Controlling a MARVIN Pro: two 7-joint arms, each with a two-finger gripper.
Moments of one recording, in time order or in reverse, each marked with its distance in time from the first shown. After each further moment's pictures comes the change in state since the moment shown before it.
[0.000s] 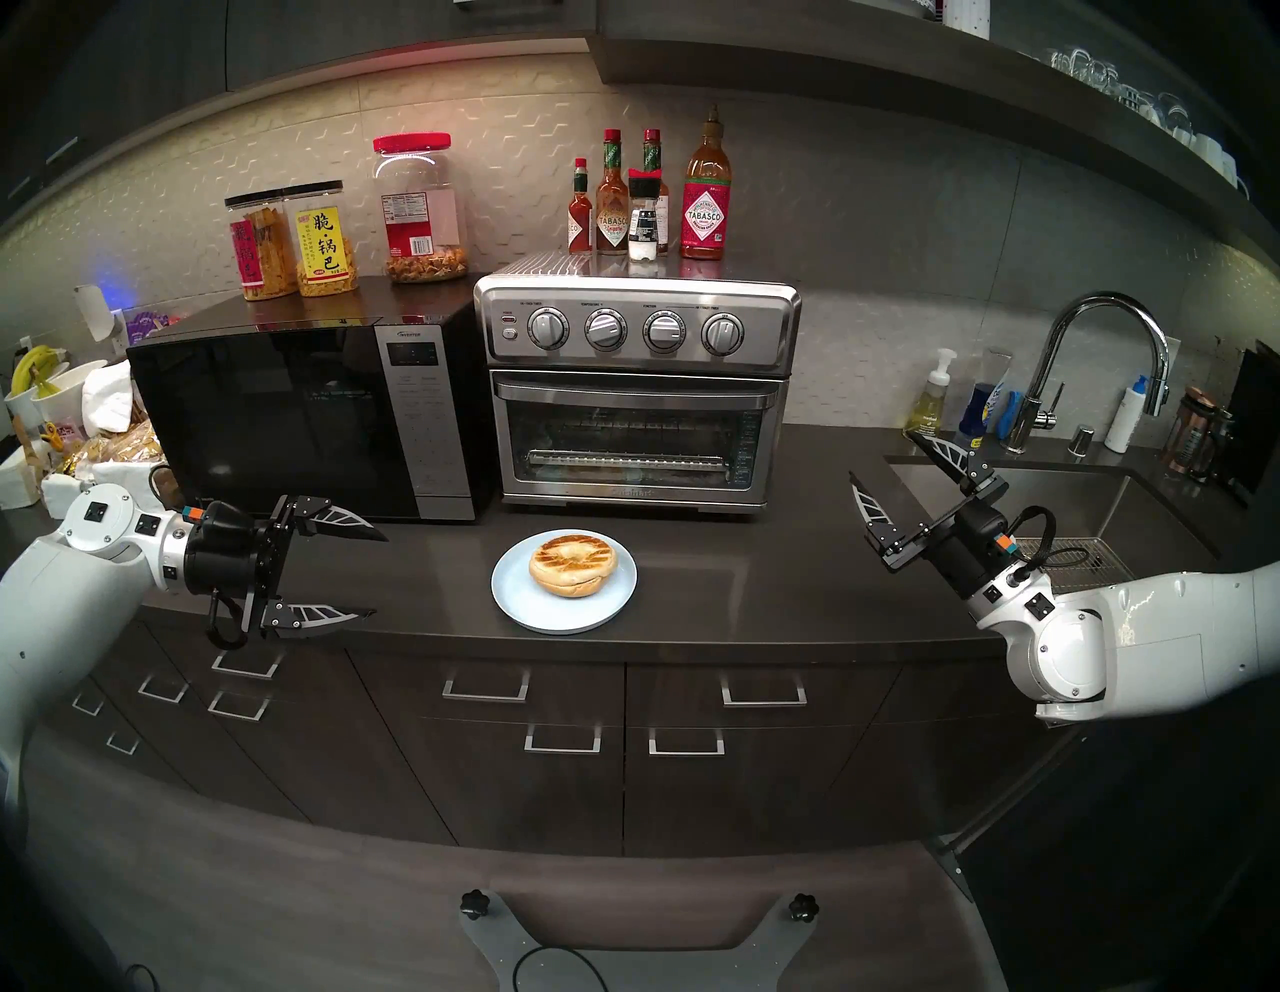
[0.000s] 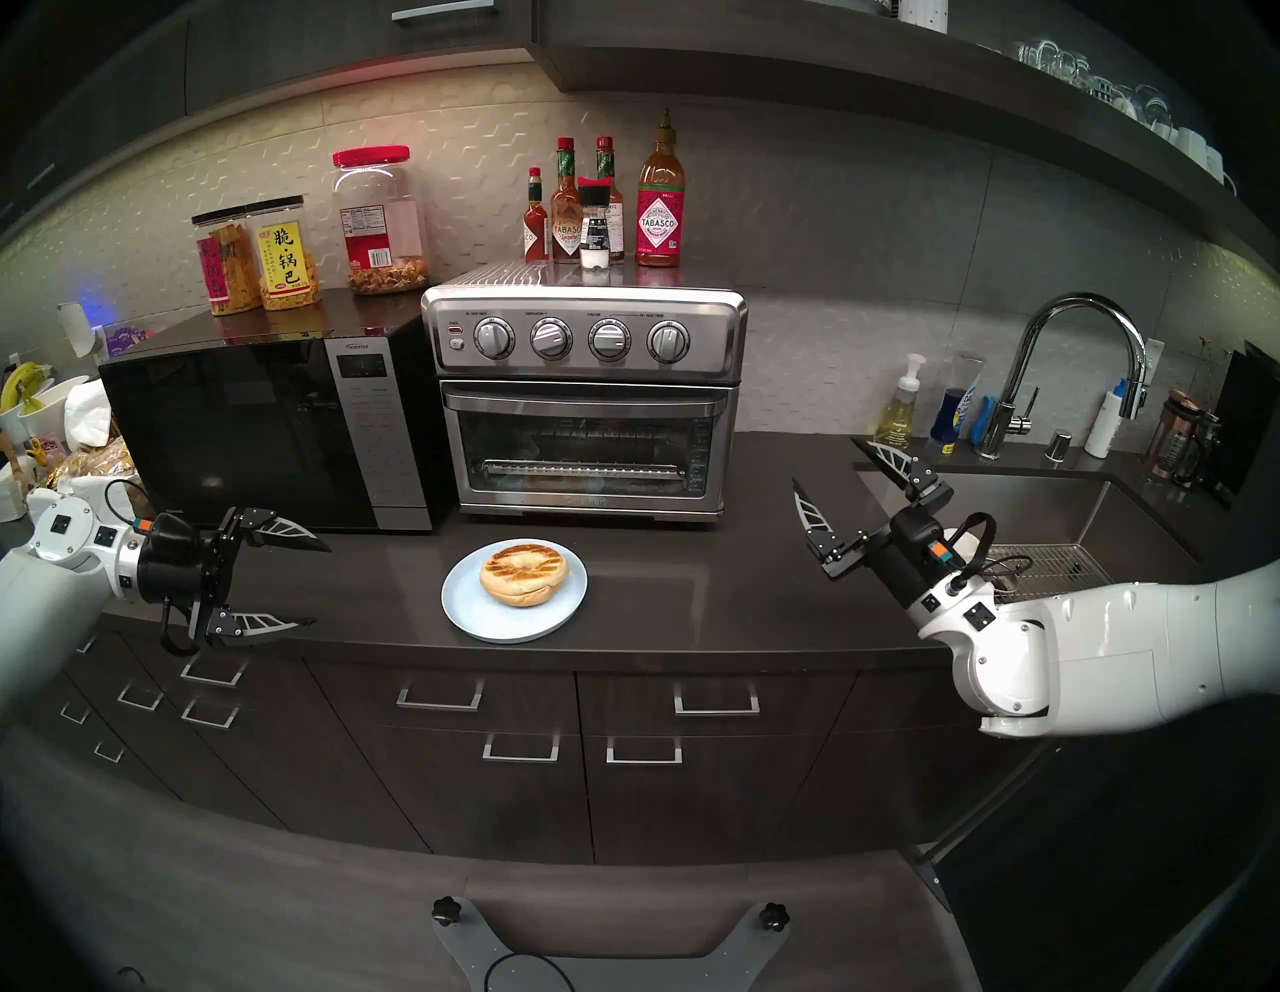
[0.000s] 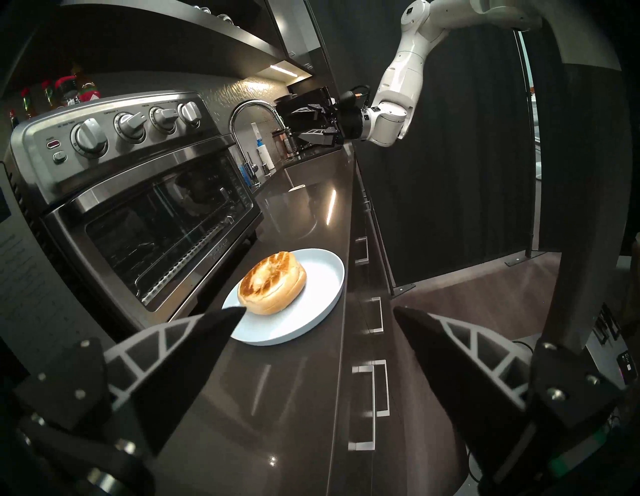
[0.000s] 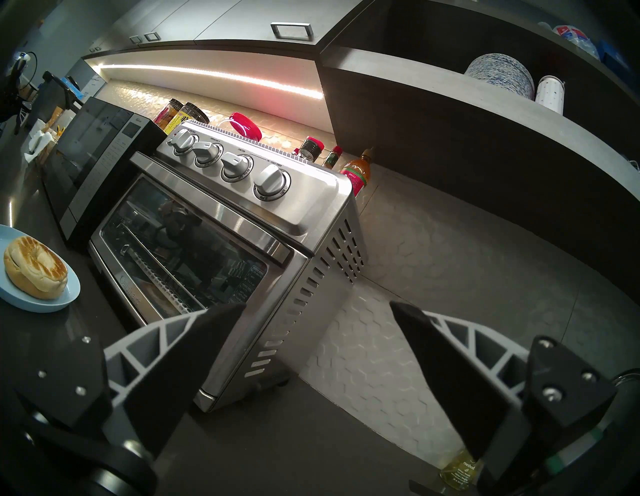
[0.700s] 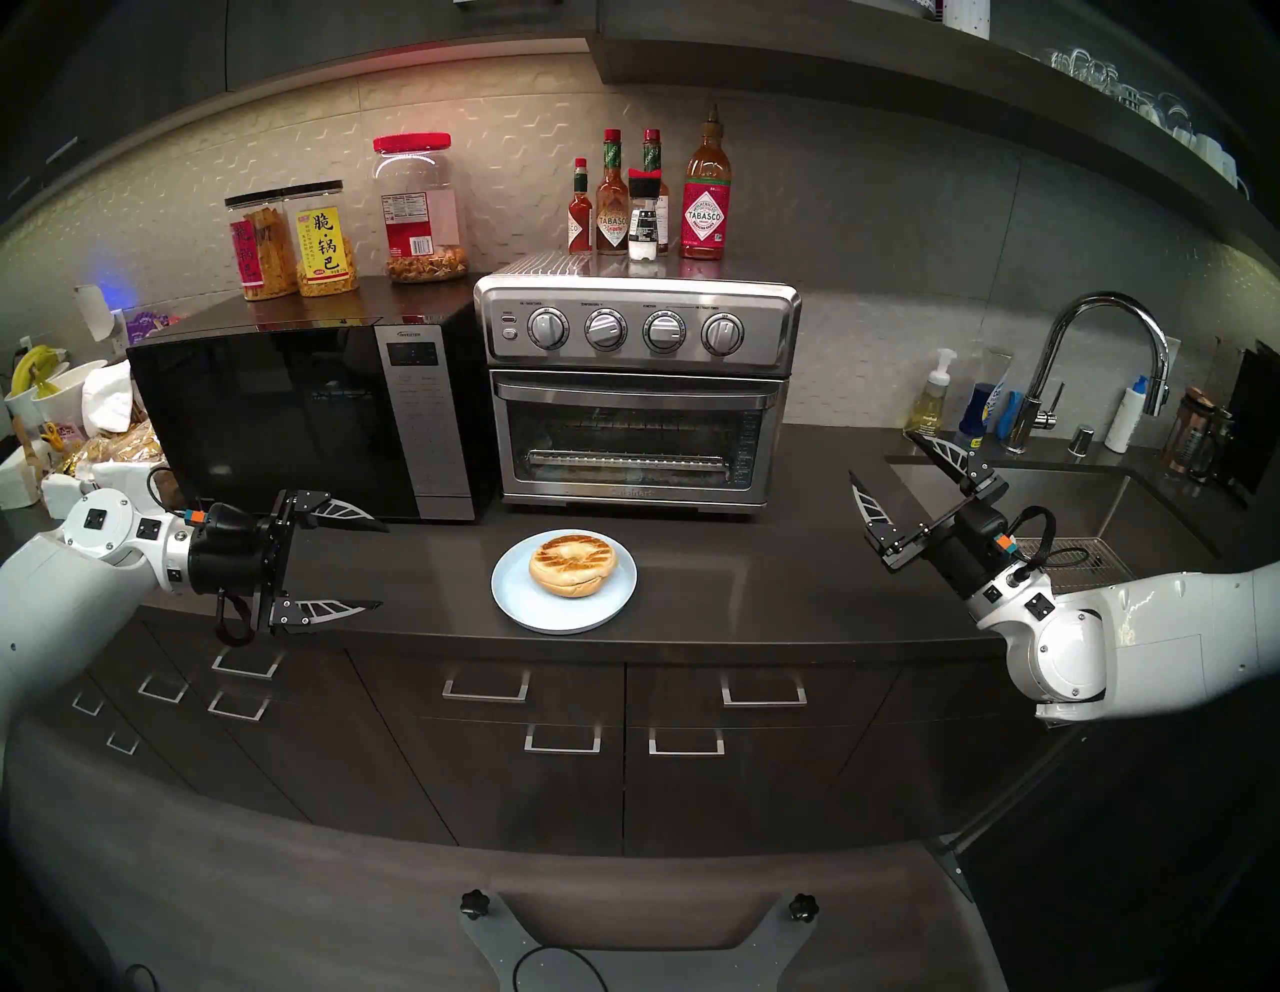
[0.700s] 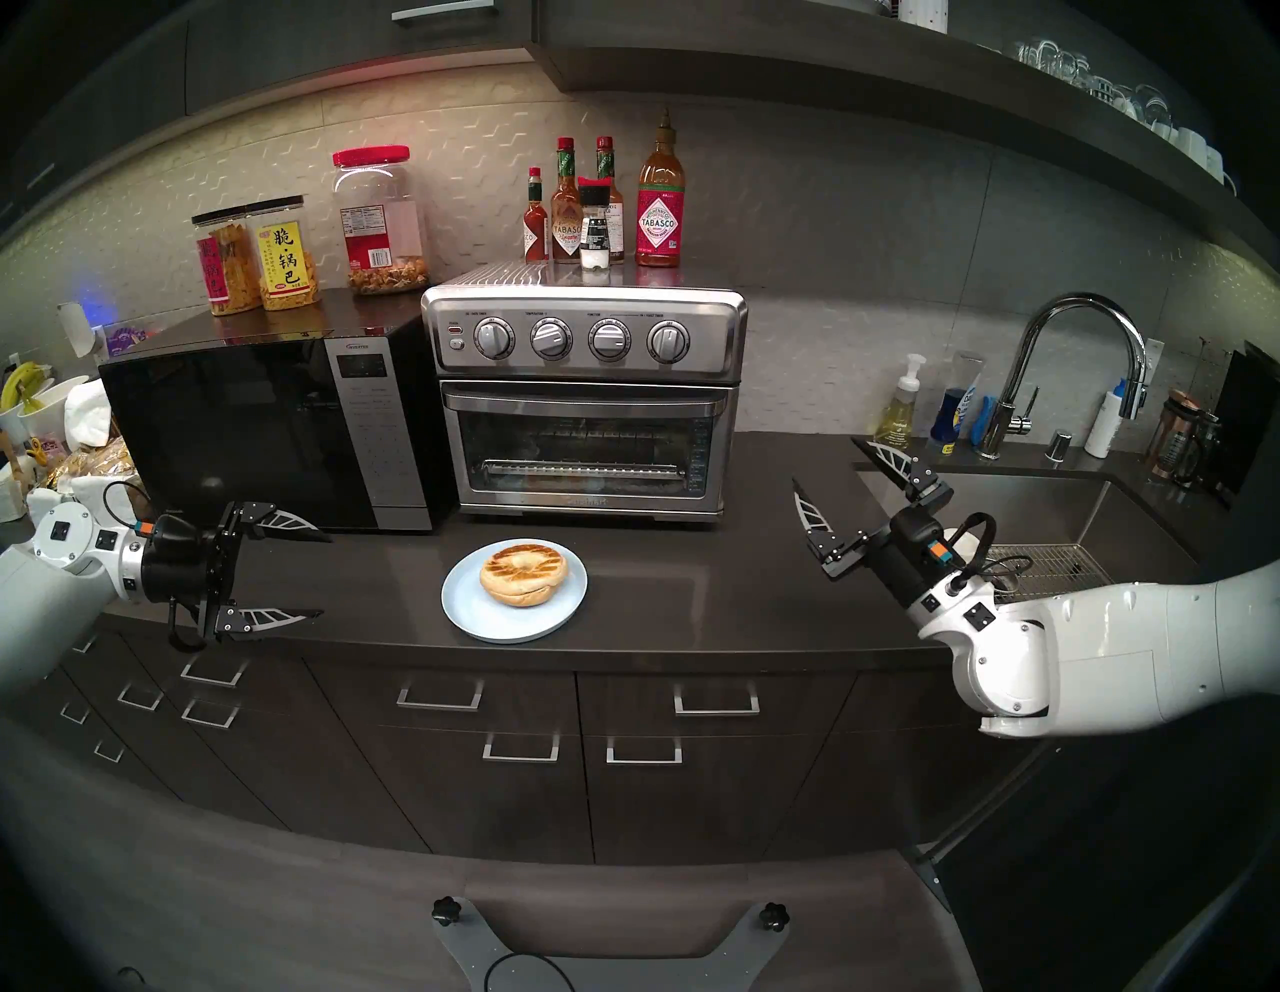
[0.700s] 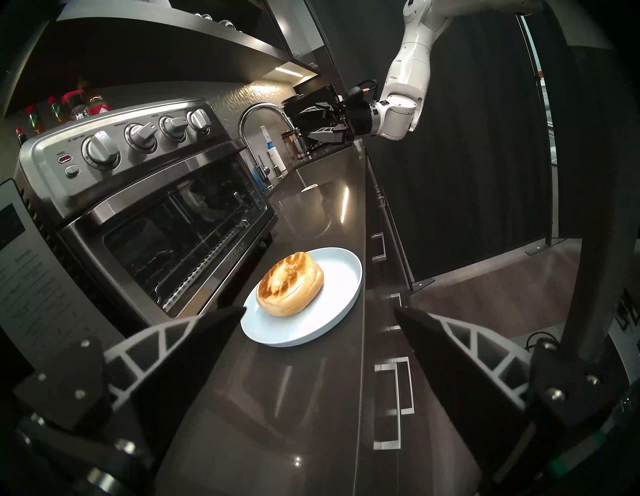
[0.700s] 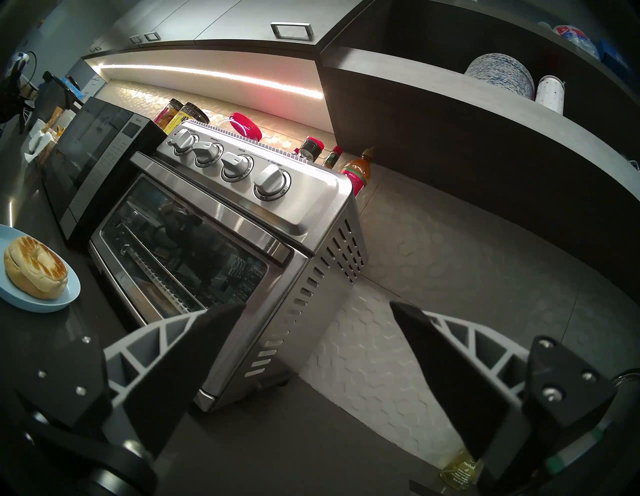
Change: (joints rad) left arm -0.053 0.077 0.158 -0.023 -0.053 -0.116 0.121; right arm 0.000 0.000 0.000 0.000 0.000 0.000 0.000
